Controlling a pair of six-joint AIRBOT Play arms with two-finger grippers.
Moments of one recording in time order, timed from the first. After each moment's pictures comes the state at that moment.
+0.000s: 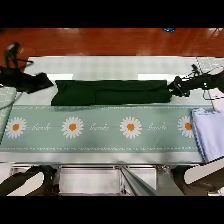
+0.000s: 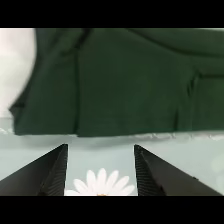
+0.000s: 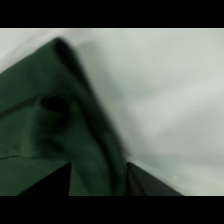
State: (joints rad) left arm 0.06 -1.15 1.10 1.26 -1.11 -1.55; right arm -0.31 -1.83 1.40 -0.87 1.16 1.42
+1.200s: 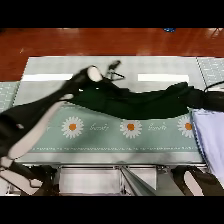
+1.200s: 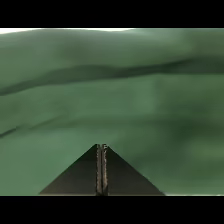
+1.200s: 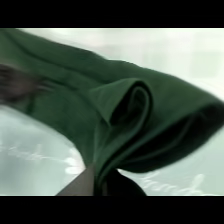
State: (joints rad) left arm -0.62 -1.79 1.53 0.87 -0.95 -1.49; right arm -0.19 -0.70 0.90 -0.92 1.27 1.38
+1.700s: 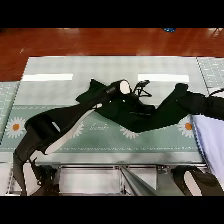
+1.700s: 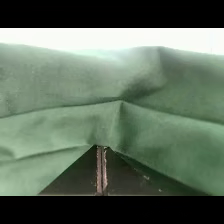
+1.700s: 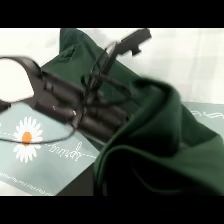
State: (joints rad) left arm -0.77 -2.01 1.75 0.73 -1.08 -1.53; right arm -0.19 -0.60 0.87 -0.82 1.30 1.38
